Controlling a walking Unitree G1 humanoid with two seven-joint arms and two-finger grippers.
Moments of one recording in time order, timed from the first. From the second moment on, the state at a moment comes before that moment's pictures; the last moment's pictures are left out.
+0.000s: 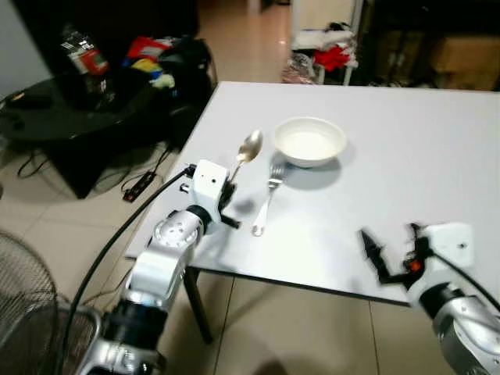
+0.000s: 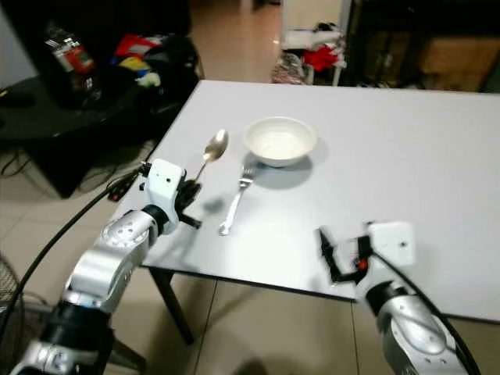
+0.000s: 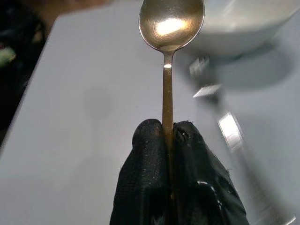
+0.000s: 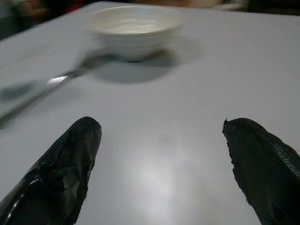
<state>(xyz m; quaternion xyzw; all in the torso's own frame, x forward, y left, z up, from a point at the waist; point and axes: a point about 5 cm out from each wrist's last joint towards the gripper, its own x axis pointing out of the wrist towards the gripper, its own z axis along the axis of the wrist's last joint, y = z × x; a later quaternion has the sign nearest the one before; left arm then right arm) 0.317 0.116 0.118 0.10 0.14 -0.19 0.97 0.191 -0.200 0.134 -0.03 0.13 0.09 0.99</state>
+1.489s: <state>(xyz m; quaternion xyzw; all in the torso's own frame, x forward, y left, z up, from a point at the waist) 0.365 0.055 0.095 0.08 0.30 -0.18 0.93 0.170 -0.191 0.127 -0.05 0.18 0.19 0.96</state>
